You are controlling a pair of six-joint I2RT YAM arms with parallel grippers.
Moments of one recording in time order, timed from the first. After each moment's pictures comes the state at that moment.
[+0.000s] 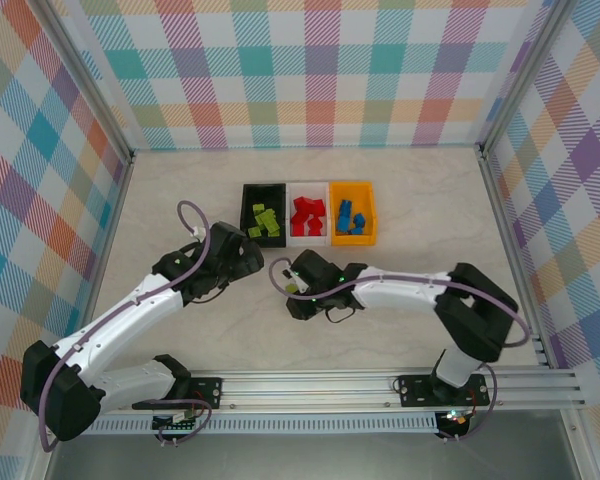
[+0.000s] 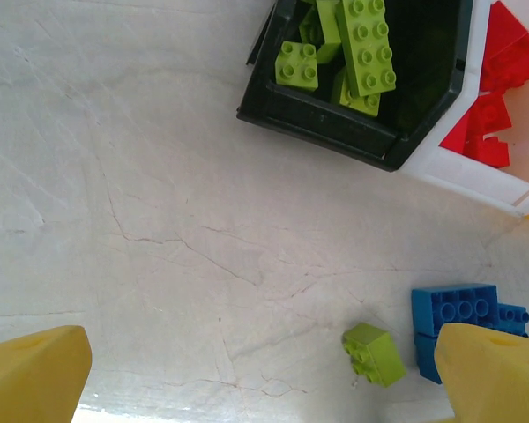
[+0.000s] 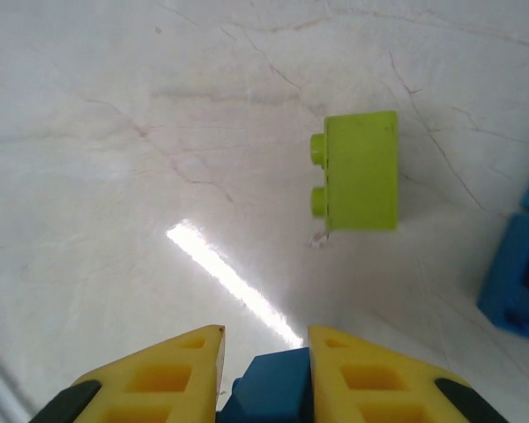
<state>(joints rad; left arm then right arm) -0.62 1.12 0.90 -0.76 -0.27 -0.89 1.00 1.61 0.94 -0.35 -0.14 0.41</state>
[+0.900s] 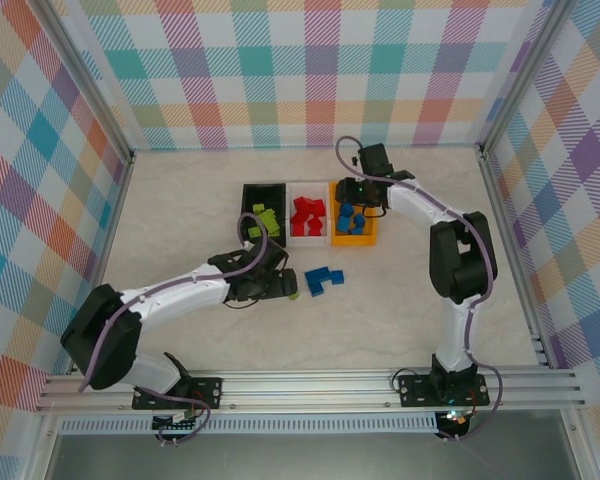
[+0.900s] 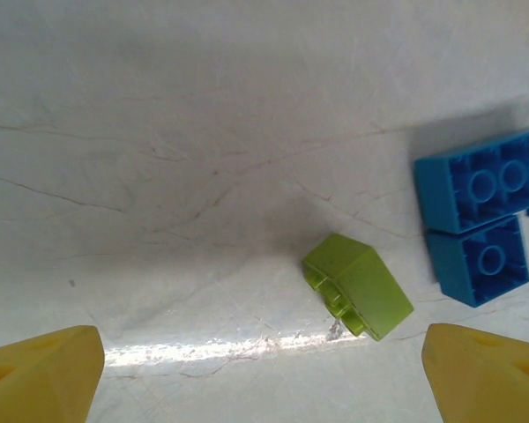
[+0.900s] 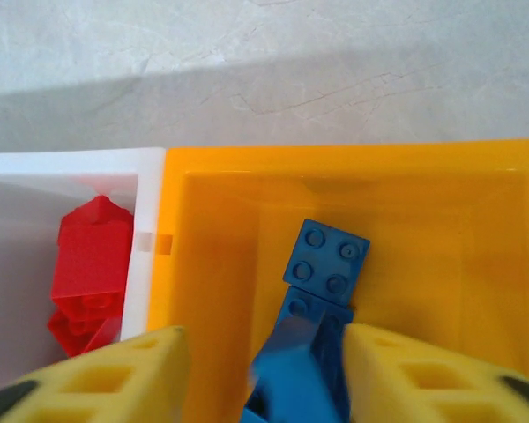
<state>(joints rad) -0.78 1.45 0.86 -0.56 -0.11 -0.83 0.35 2.00 1.57 -0.46 -0.13 0.36</state>
